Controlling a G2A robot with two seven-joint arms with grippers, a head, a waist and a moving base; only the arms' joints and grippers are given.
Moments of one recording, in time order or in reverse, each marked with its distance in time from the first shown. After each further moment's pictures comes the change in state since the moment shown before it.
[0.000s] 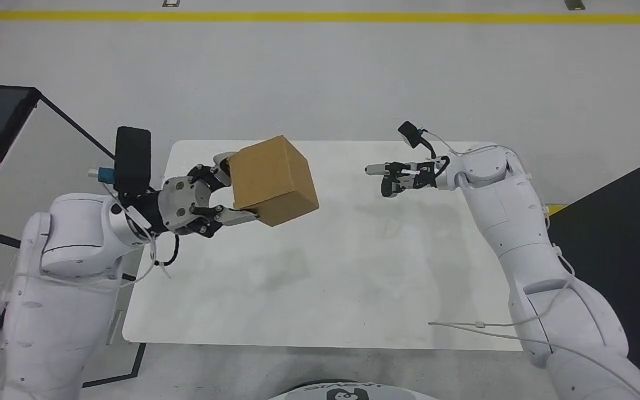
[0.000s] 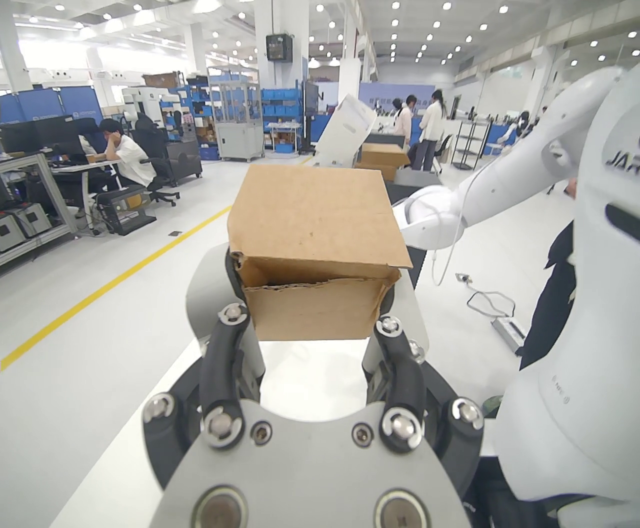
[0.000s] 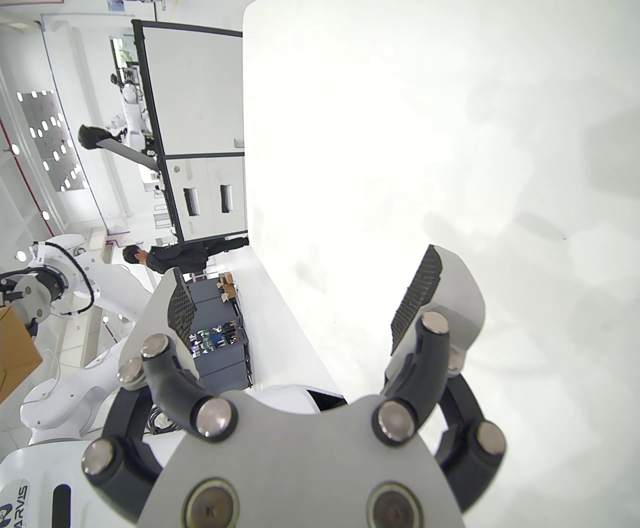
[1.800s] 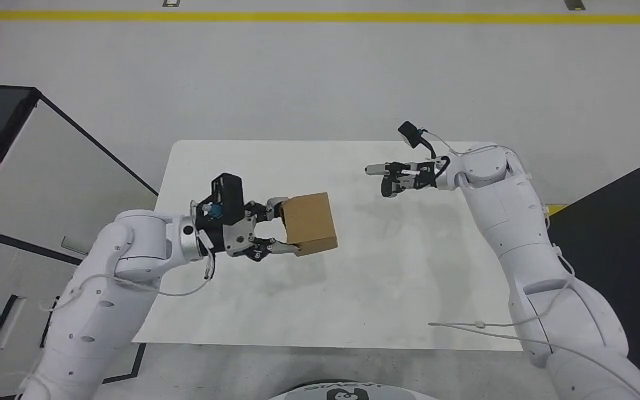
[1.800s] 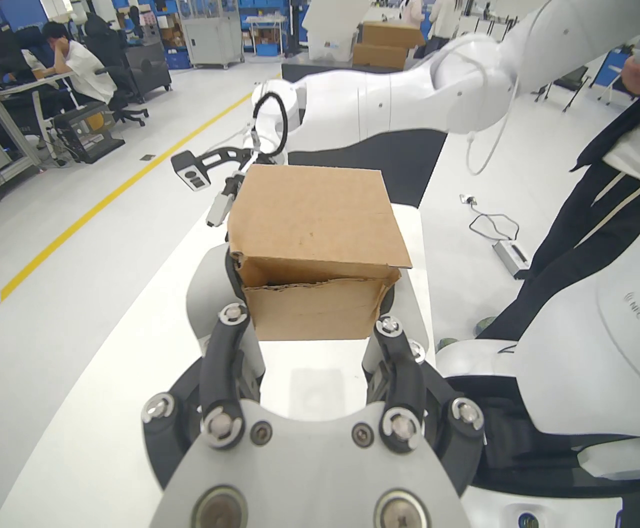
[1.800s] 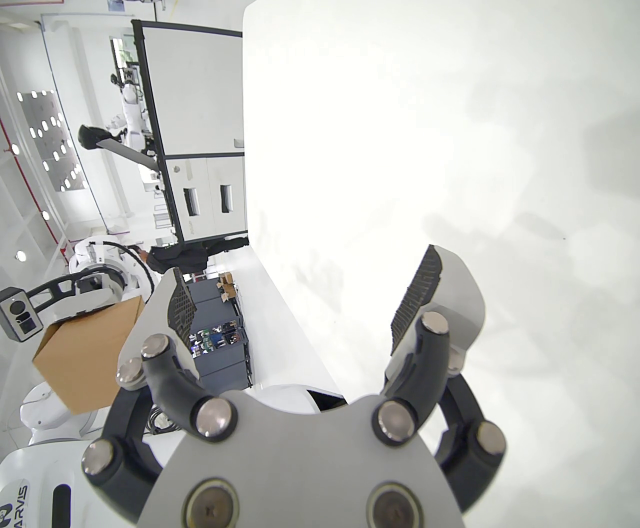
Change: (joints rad) left arm -0.001 0.026 0.270 0.097 0.475 0.002 0.197; right arm 0.000 0.000 0.000 0.000 0.000 0.000 0.000
